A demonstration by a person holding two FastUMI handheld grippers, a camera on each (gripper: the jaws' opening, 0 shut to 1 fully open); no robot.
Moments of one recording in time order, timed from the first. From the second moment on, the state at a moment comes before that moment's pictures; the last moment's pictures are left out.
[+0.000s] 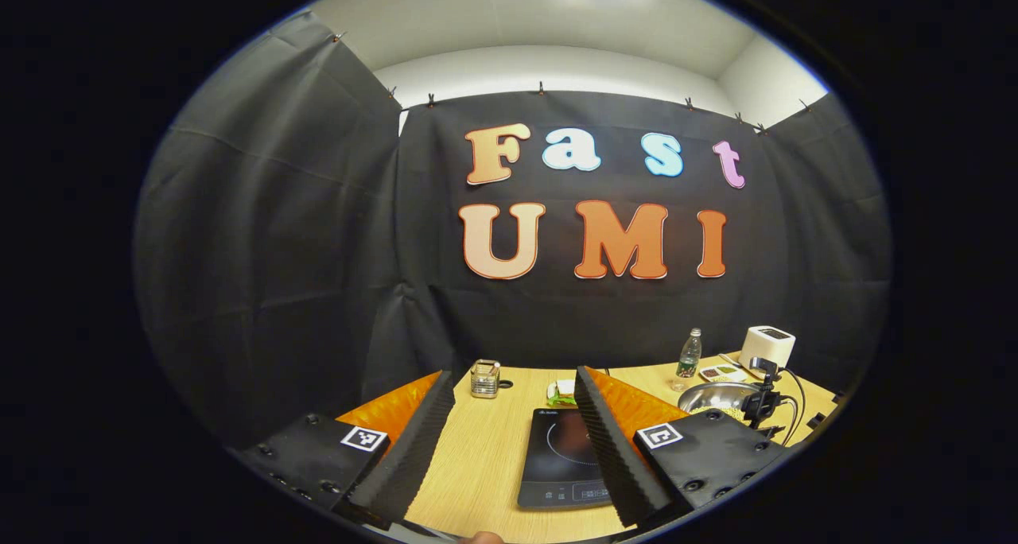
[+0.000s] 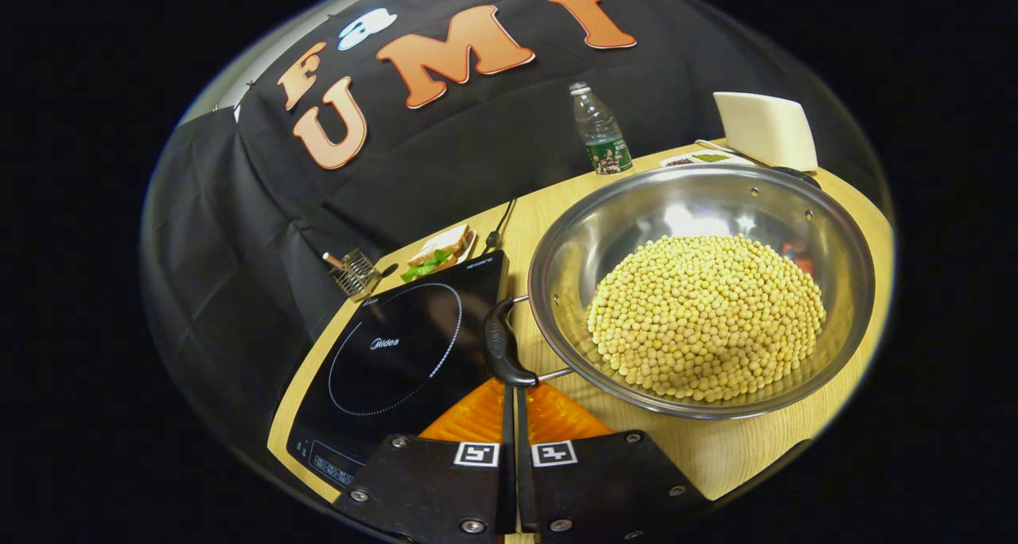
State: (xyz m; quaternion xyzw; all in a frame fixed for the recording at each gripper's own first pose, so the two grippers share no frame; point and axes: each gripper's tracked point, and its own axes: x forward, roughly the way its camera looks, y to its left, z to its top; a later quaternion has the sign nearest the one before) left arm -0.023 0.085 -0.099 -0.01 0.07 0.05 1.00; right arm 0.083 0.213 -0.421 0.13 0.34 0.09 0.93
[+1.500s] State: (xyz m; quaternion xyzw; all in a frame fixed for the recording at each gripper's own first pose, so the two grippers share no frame) left arm 0.129 -0.145 -0.192 -0.08 0.14 -0.06 0.99; right arm 0.121 0.018 -0.276 0.08 0.19 0.06 0.98
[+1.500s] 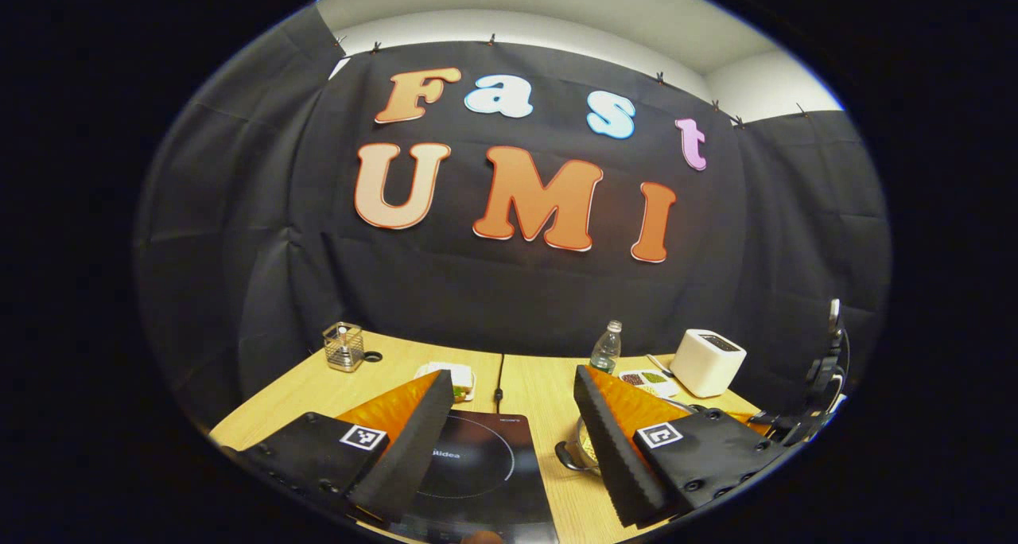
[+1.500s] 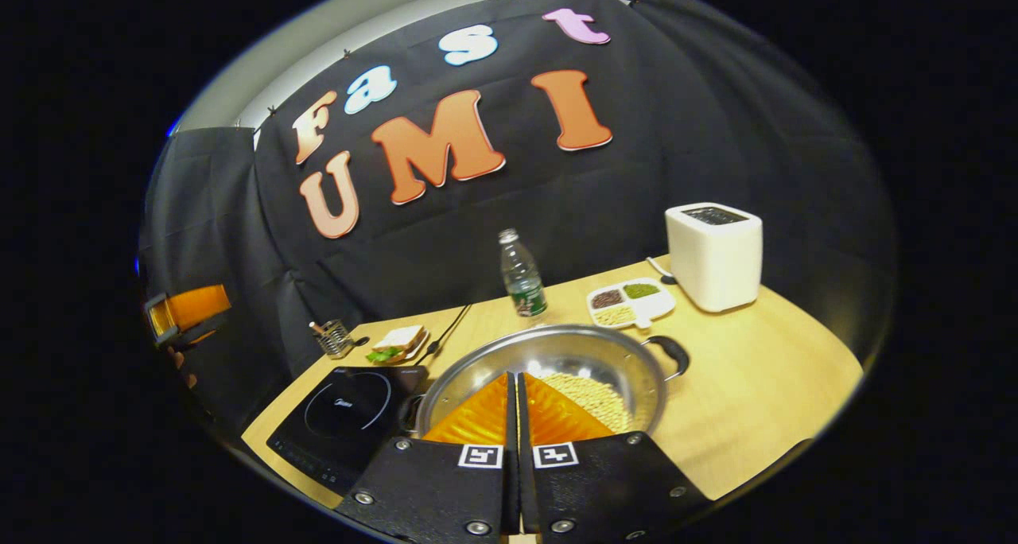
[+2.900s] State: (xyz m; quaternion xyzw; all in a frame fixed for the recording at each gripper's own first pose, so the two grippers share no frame) left arm 0.173 -0.280 -0.420 -0.03 0.40 -0.11 0.91; right arm 0.212 -0.076 -0.390 0.00 0.34 0.00 0.94
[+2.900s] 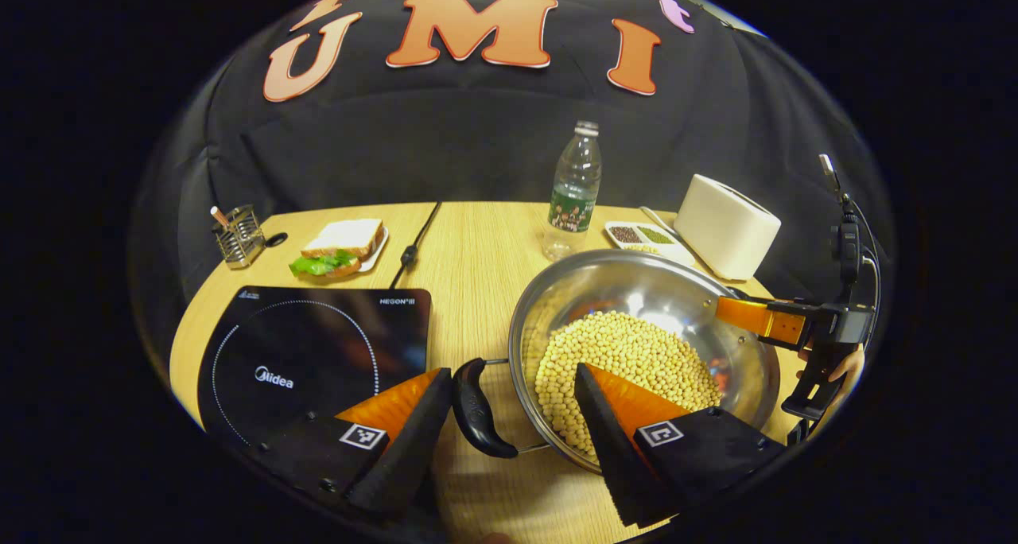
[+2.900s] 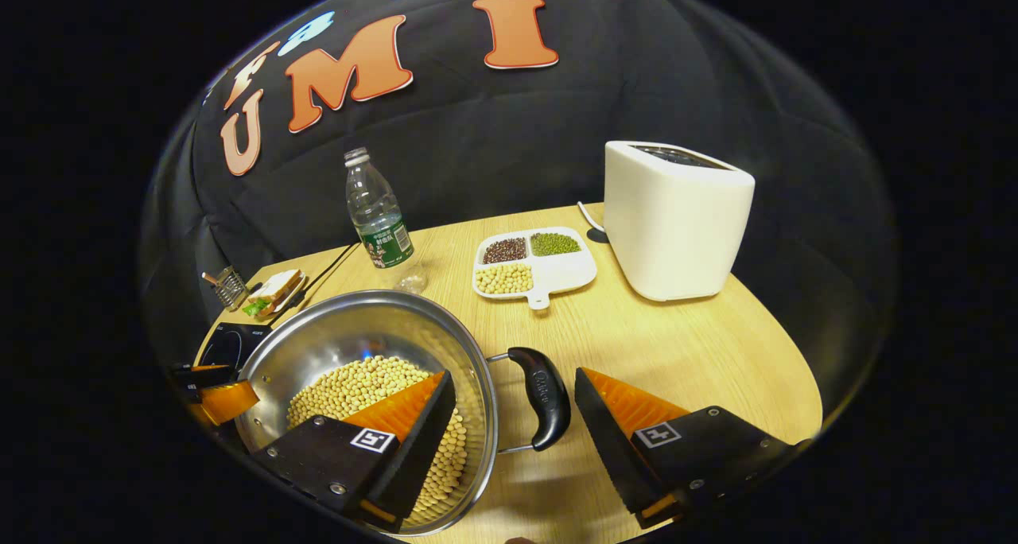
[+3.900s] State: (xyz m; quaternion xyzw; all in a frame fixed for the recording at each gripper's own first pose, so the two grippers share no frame) left arm 0.169 -0.208 -0.339 -0.03 0.43 -0.09 0.90; right arm 0.181 -0.004 -0.297 0.02 0.33 -0.01 0.94
